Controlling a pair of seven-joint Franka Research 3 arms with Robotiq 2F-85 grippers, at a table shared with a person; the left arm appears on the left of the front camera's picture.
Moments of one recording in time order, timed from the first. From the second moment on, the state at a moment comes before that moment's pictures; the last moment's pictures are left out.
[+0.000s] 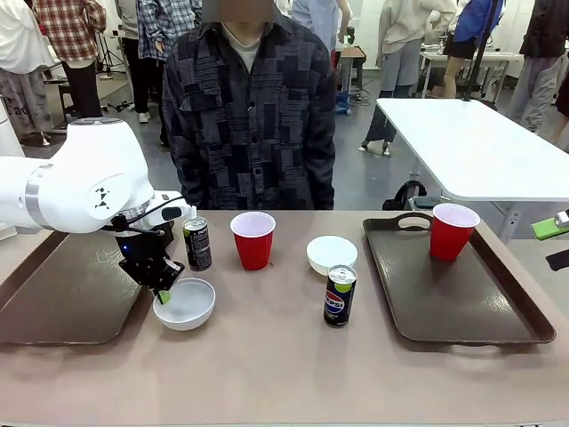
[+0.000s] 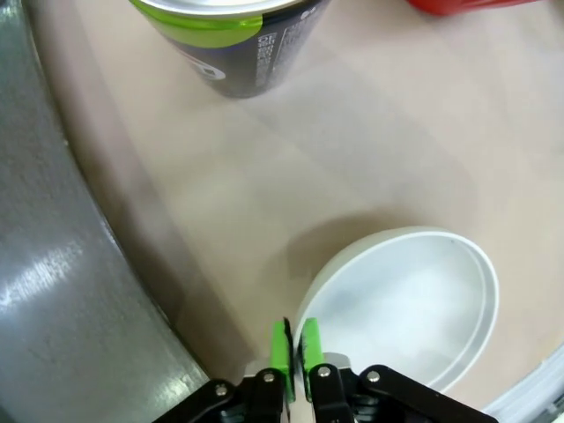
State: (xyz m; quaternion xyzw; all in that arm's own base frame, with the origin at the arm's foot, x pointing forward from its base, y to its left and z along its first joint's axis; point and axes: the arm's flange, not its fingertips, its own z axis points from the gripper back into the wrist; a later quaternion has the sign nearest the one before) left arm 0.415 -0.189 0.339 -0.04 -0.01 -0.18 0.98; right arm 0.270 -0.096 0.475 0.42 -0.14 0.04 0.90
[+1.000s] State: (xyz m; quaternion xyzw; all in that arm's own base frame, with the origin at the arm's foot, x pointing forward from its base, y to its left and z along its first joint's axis) left arm 0.391 -0.108 0.483 -0.10 -0.06 -0.13 0.98; right arm 0.270 -0.096 0.475 0.42 -0.14 0.04 0.90
